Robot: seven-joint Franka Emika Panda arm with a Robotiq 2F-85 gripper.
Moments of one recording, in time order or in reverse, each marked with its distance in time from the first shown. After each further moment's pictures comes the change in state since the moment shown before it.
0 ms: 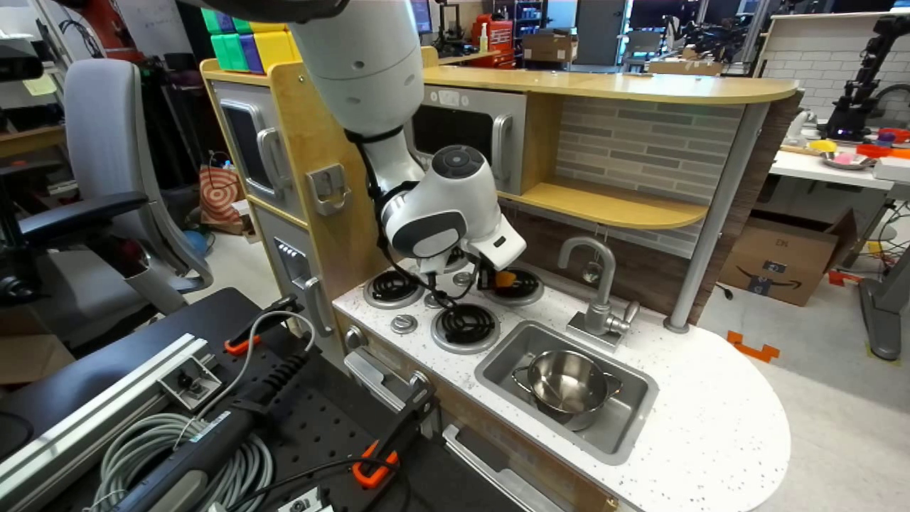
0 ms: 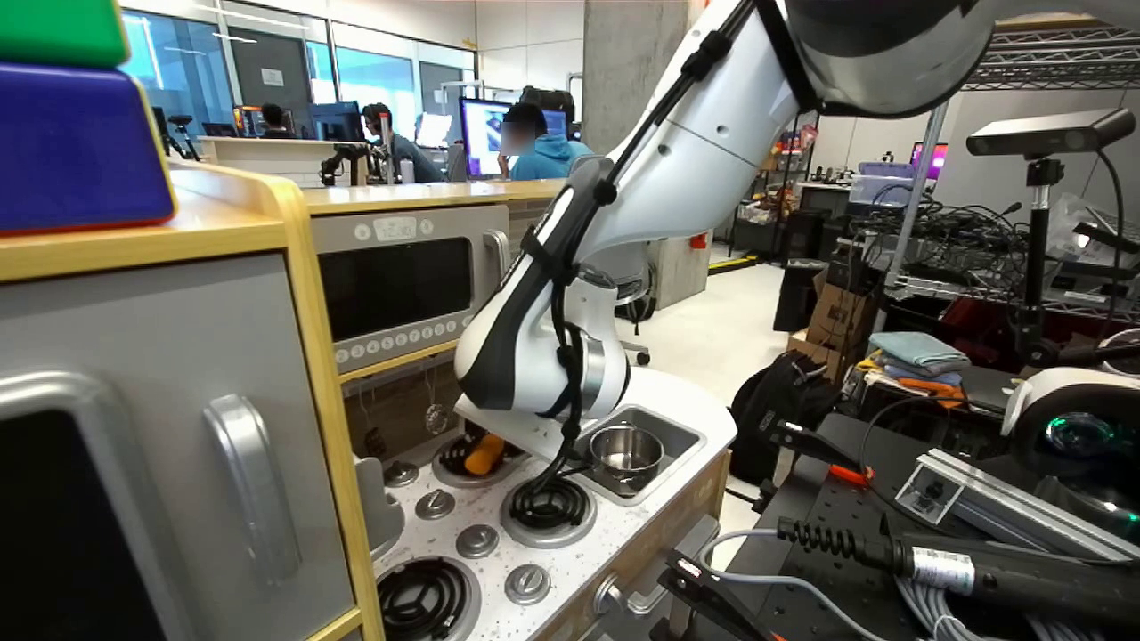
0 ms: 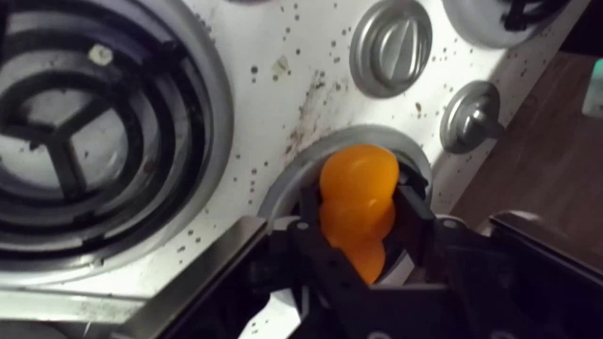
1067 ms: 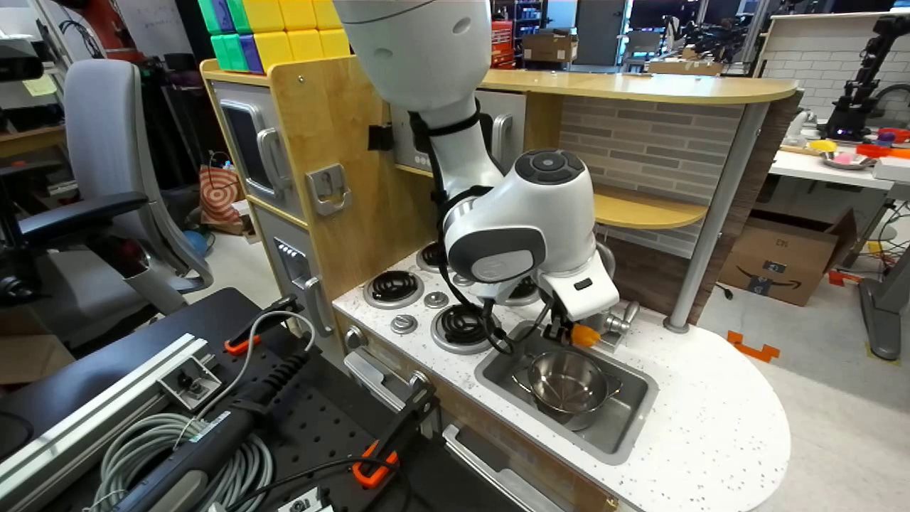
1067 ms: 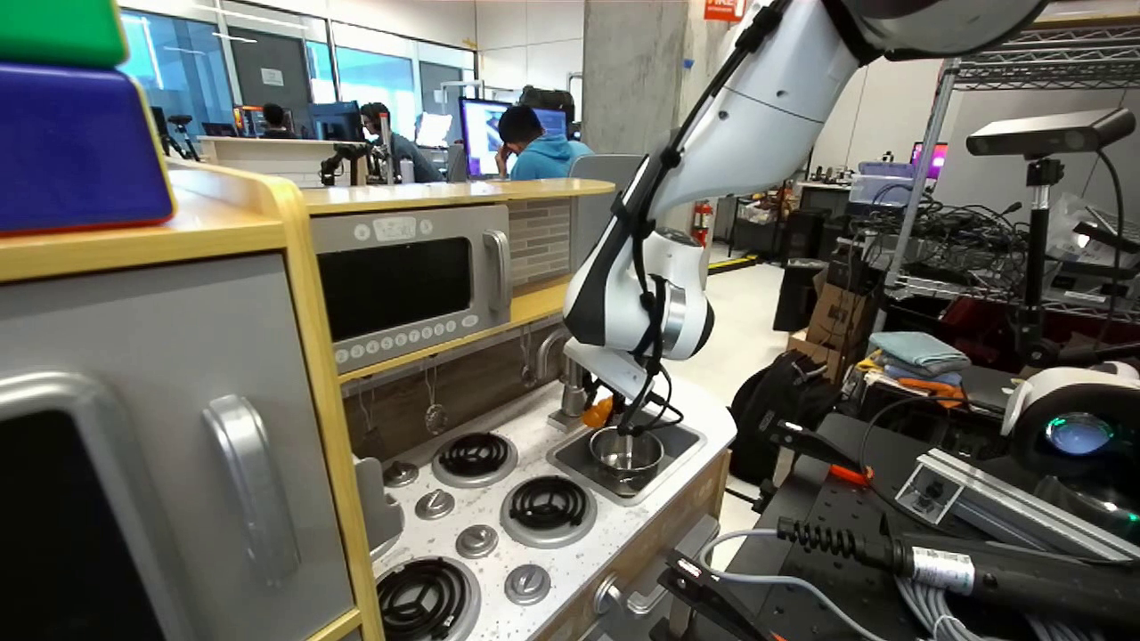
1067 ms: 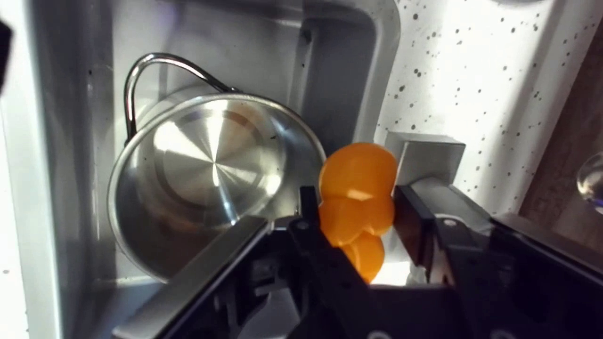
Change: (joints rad) arm -0.126 -0.130 -0.162 -0.138 0.135 -0.110 0.107
